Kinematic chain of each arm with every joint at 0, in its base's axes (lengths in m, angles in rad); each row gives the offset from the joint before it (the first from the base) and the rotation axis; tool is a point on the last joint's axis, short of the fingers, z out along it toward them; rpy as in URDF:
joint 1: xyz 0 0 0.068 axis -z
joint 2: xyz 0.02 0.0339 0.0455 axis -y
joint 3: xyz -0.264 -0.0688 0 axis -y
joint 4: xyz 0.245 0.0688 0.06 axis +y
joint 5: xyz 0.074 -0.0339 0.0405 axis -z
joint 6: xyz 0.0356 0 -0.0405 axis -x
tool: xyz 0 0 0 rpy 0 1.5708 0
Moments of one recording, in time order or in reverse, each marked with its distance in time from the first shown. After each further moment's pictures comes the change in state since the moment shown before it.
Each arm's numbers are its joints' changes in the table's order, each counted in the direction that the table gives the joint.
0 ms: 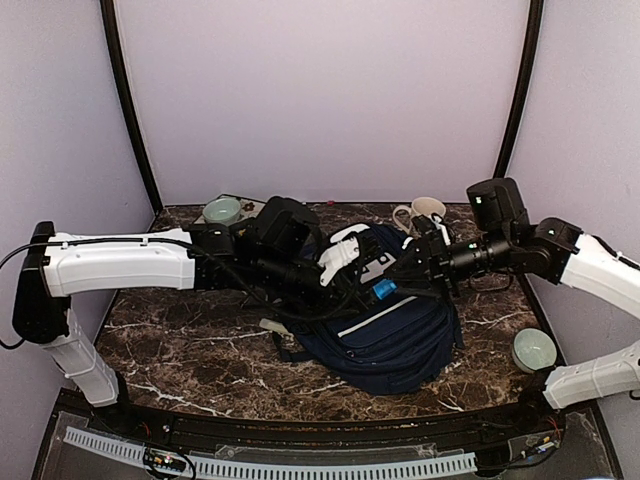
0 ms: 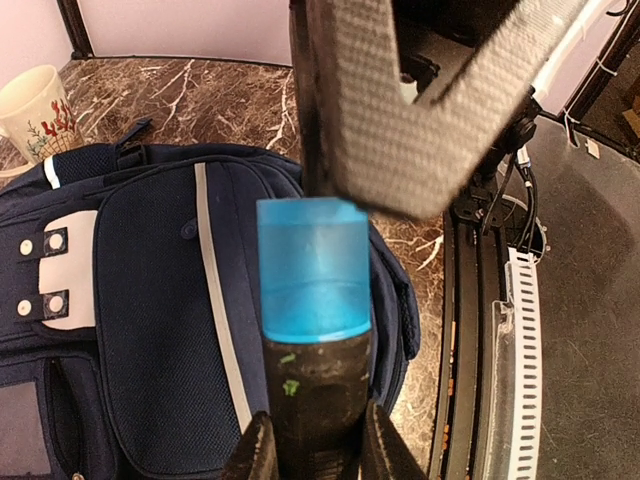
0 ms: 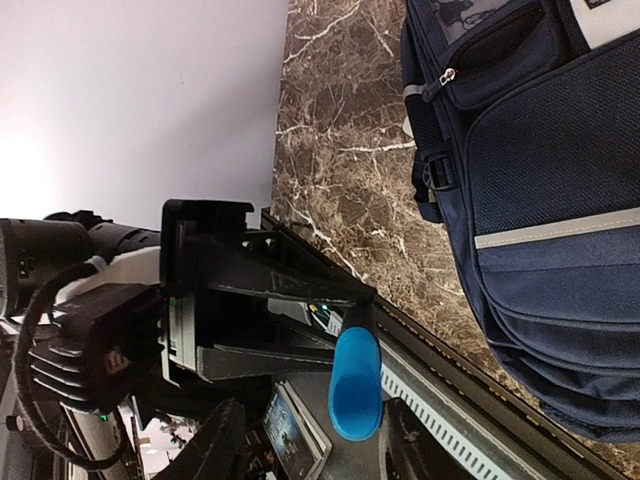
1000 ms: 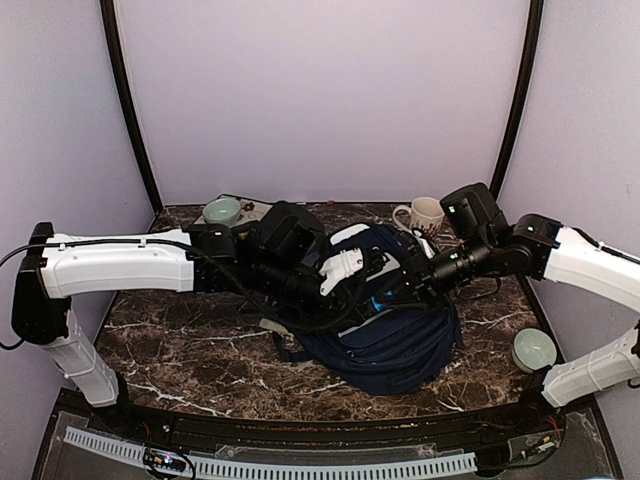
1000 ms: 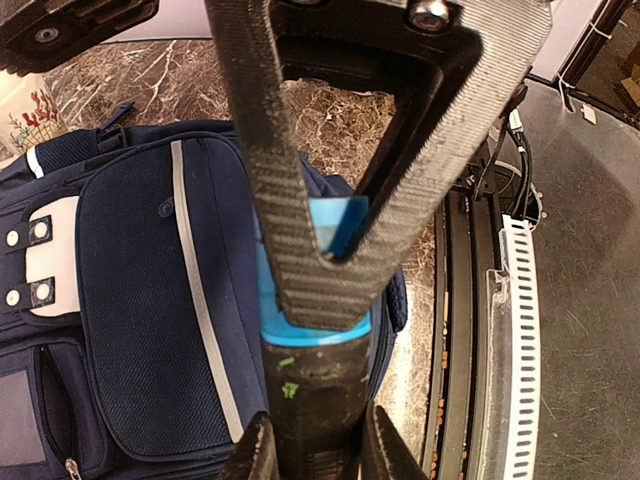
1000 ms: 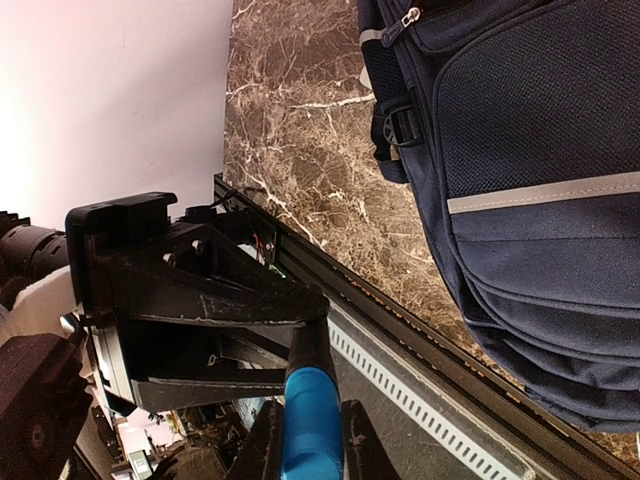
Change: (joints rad) left arm 0.031 0.000 0.020 0.093 -0.016 -0.043; right arm -0.082 -0.113 0.047 0.099 0.034 0.059
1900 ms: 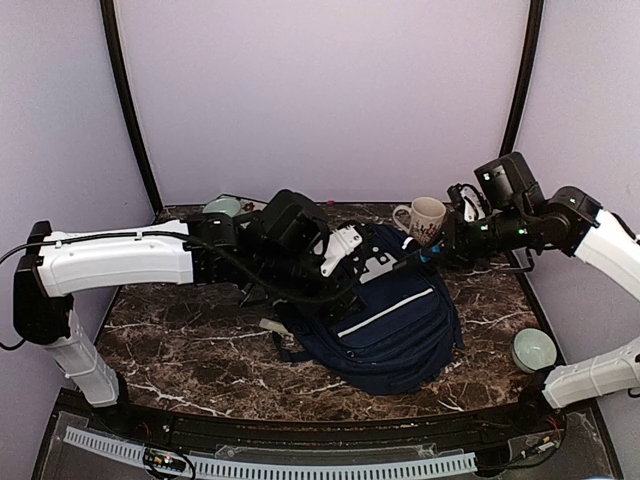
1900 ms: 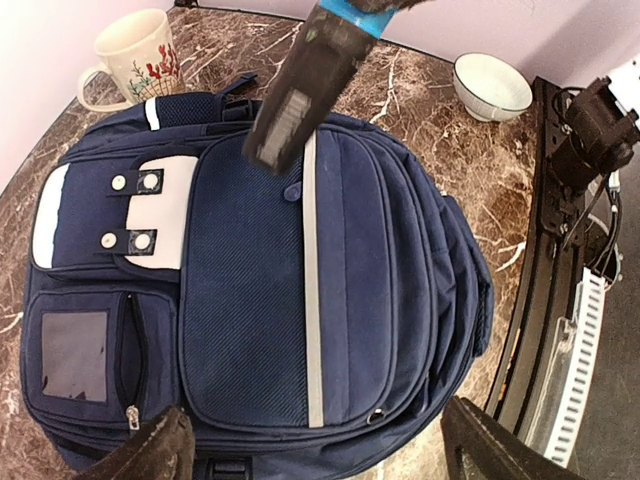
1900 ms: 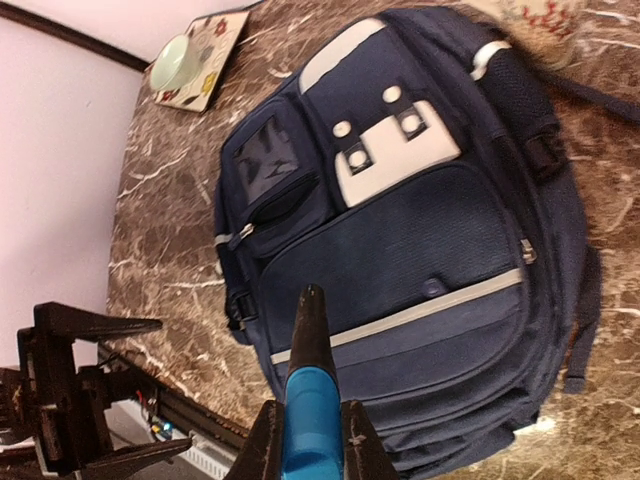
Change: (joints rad) left arm 0.012 -0.006 0.081 0.082 -0.286 0.155; right arm 0.102 0.062 0.182 0.254 0.492 0.171
